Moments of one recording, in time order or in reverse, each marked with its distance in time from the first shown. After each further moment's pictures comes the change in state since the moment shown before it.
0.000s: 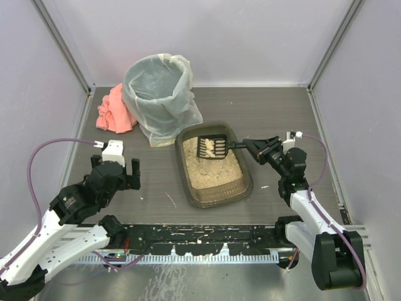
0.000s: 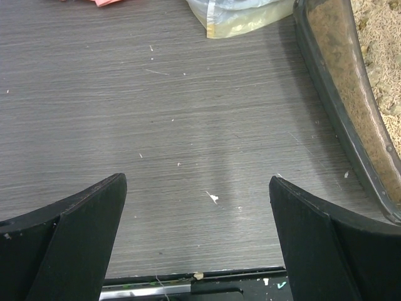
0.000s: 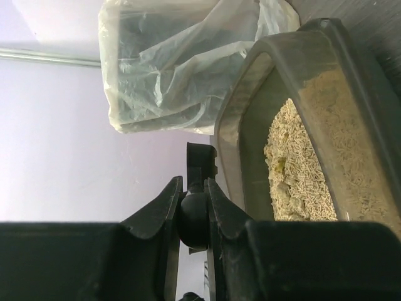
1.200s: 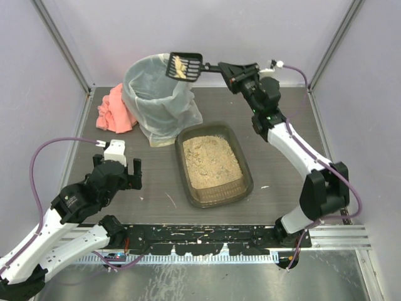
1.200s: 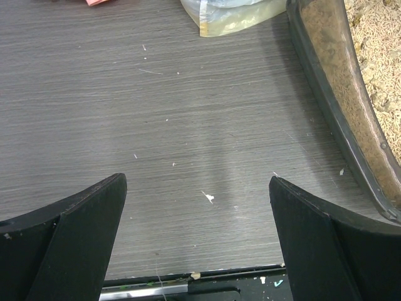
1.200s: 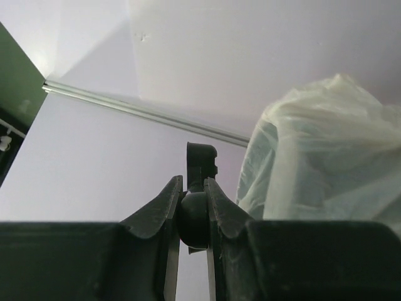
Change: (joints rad) left arm 0.000 0.021 -0.001 0.012 0.024 0.003; right arm 0.261 0.540 0.878 -0.080 0.397 0.034
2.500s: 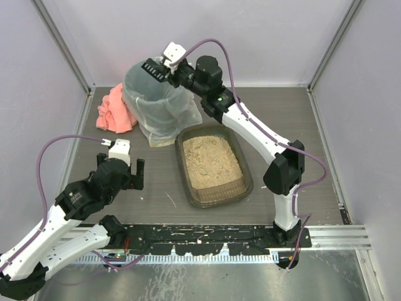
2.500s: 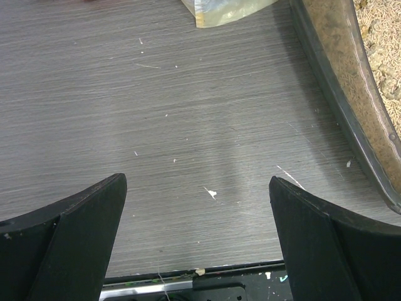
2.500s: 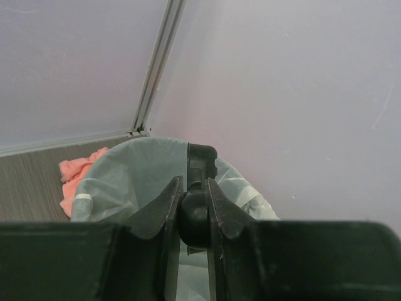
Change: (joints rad) left arm 0.000 0.037 0.000 -0.001 0.017 0.021; right arm 0.348 0.489 0.826 -0.352 -0.176 -1.743
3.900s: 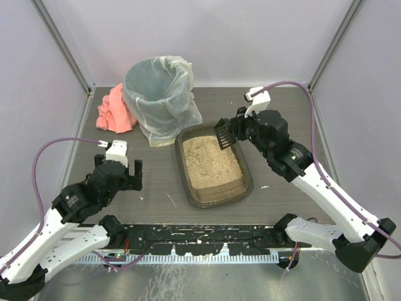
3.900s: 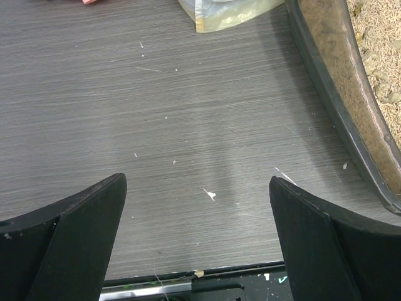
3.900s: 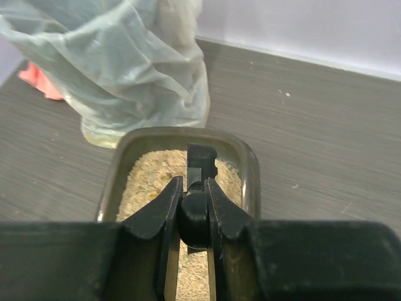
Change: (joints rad) left arm 0.000 -0.041 -0.008 0.001 -0.002 0.000; right arm -0.025 -0.921 -0.842 -0.452 0.503 0.533
